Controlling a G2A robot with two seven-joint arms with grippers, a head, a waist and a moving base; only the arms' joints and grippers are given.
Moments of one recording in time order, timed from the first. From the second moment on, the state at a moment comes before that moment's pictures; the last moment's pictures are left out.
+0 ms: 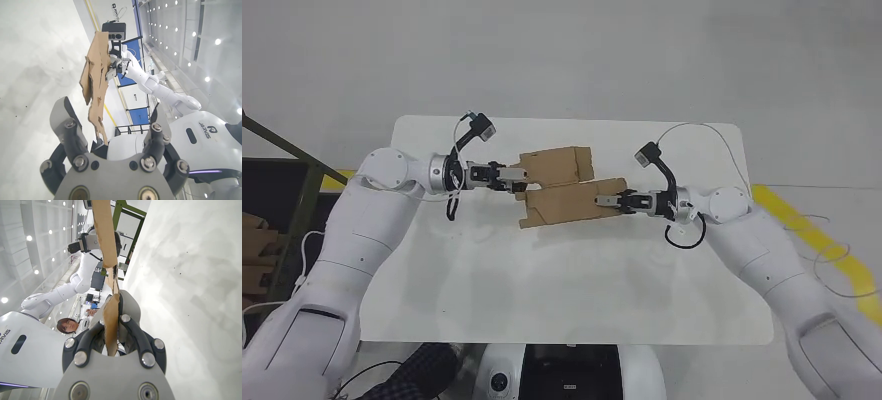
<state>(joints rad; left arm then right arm) 0.81 -0.98 -1.07 -1.13 -0.57 -0.44 -1.37 -0.69 -1.13 0.64 -0.92 0.65 -0.69 1.13</state>
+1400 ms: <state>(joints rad) 0.80 -0.99 -1.07 -1.16 -0.57 -0.45 -1.35 -0.67 -1.16 0.61 -0.86 0.63 -0.73 1.09</state>
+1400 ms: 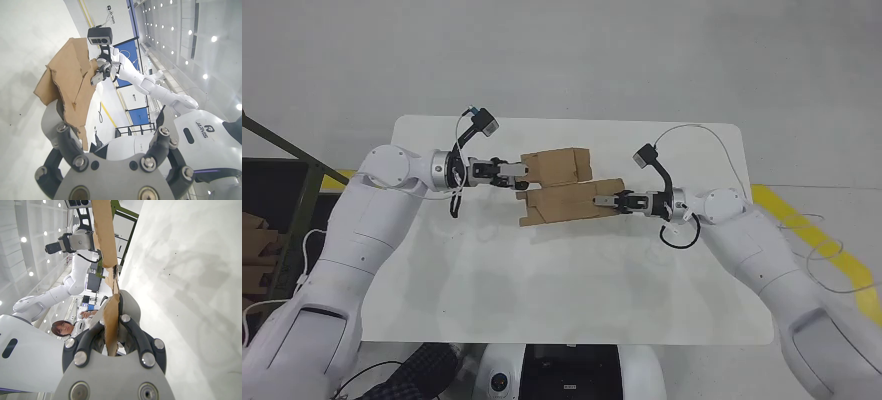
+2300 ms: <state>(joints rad) 0.80 -1.00 -1.07 -1.14 -0.50 -0.43 -1.30 -0.68 -1.16 0.62 -0.88 0.63 -0.74 1.08</state>
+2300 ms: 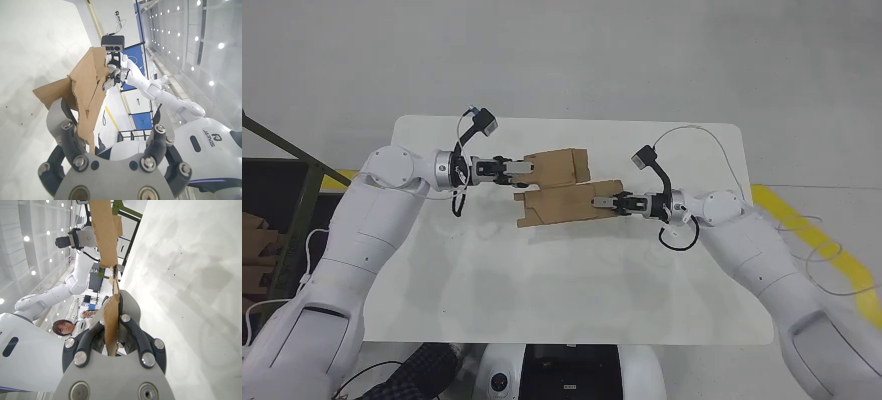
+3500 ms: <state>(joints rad) 0.85 -0.99 -1.09 -1.22 -0.27 -0.42 -1.12 -0.69 -1.17 0.64 -0.86 0.63 -0.74 1.08</state>
